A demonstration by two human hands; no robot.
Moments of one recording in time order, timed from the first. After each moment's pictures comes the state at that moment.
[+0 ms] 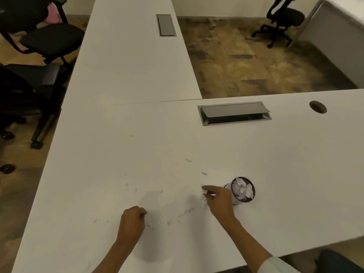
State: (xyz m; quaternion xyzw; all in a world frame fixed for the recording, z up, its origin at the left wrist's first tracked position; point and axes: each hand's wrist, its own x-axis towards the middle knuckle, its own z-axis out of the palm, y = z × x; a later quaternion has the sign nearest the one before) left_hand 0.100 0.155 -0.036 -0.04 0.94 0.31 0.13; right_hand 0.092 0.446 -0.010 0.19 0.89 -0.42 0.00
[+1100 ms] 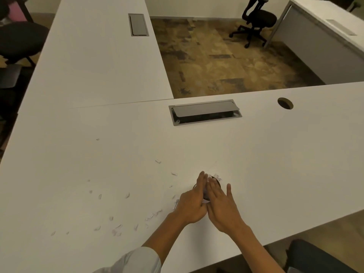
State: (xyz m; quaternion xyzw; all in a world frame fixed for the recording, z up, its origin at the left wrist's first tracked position) left_hand 0.083 0.424 0.019 0.25 0.84 0.40 0.27; right_hand 0.141 0.563 0.017 0.00 0.99 -0.12 0.11
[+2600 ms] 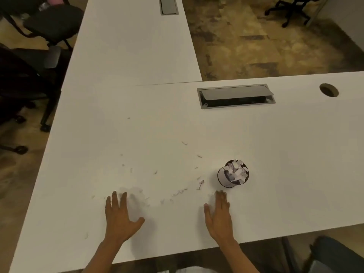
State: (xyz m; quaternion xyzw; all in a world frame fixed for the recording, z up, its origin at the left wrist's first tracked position) left_hand 0.159 0.147 -0.046 -0.09 0.96 0.18 0.20; right_hand 0.208 0.468 -0.091 0.17 0.93 -0.32 0.09
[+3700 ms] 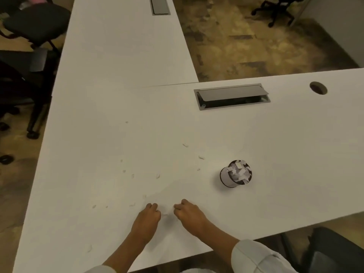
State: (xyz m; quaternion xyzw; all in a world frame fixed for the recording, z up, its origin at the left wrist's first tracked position) left_hand 0.139 0.192 -0.050 0.23 0.95 0.05 0.20; right_hand 0.152 0.378 -0.048 -0.26 0.94 -0.08 0.19
